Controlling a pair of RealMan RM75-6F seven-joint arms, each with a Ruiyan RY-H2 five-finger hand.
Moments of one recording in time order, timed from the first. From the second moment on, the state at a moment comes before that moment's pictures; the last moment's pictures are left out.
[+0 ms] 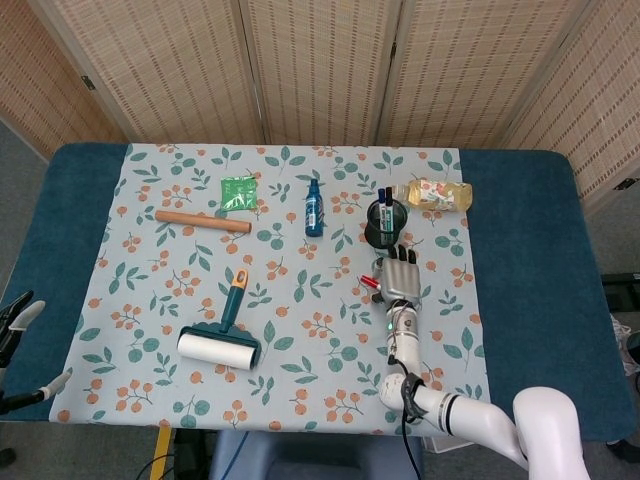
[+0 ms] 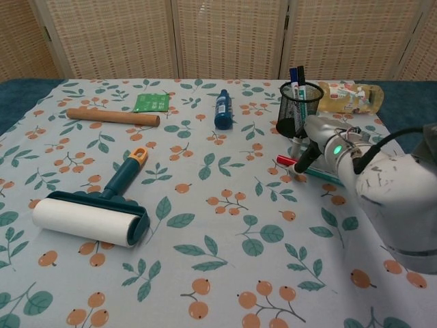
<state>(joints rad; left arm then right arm) -0.07 -1.00 0.02 -1.51 1.72 1.69 -0.42 0.84 -1.95 0.43 -1.19 -0.49 1.15 -0.77</state>
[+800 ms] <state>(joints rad) -0.05 -1.00 0.02 -1.50 1.72 1.71 -0.41 0.84 -1.95 0.41 -1.23 -0.52 1.17 -0.78</state>
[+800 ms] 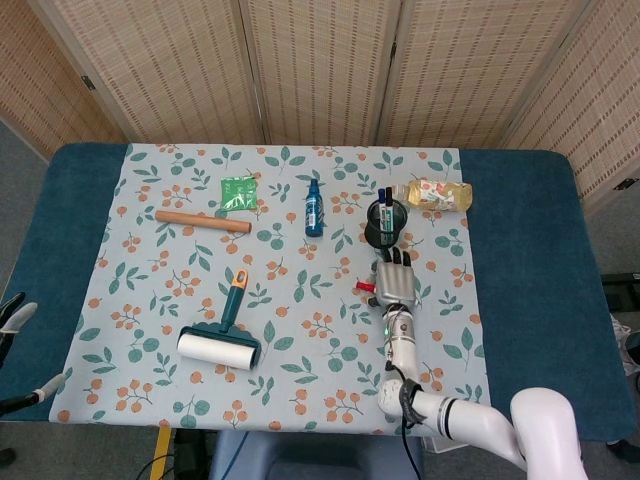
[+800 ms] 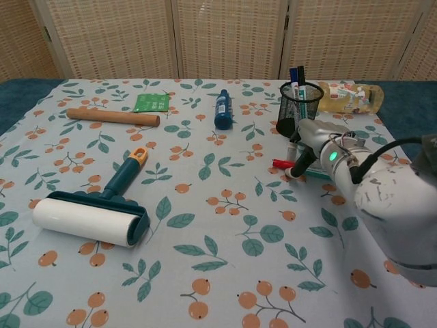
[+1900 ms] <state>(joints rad) -0.08 -1.02 0.01 -1.52 1.66 1.62 -0.36 0.83 -1.82 0.69 -1.25 -0.77 1.26 -0.04</state>
